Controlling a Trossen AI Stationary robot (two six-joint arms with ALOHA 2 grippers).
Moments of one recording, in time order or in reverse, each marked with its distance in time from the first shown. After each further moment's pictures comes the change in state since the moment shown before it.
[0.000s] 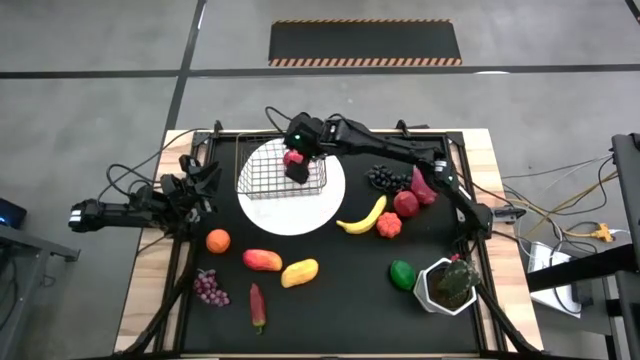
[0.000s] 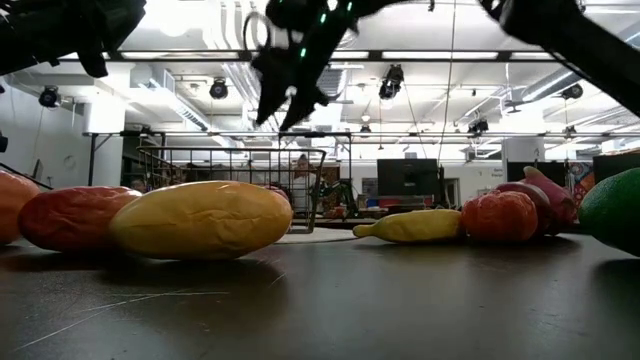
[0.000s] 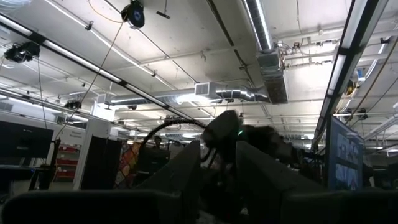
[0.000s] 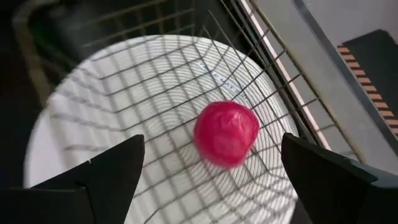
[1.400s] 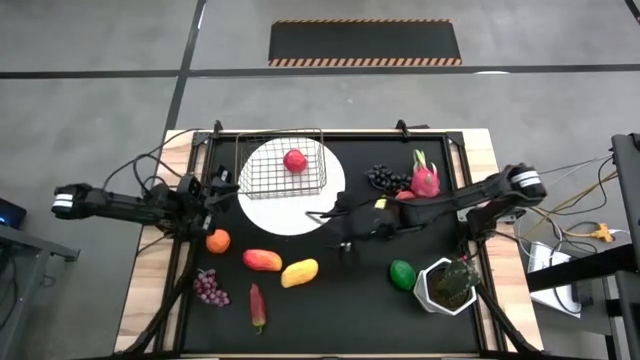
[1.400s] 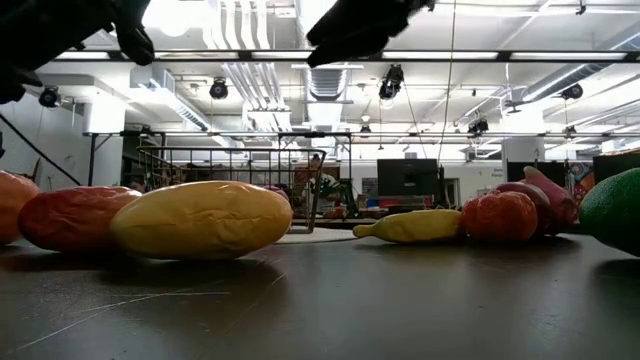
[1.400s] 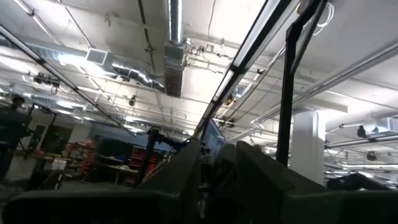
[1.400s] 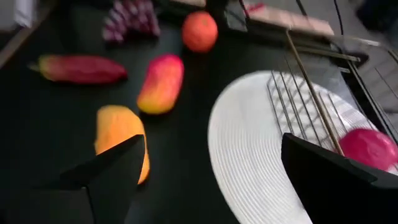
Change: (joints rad) left arm -0.003 0.473 0.066 0.354 0.397 -0.445; right arm 0.455 -0.681 -1.177 0.826 0.060 -0.120
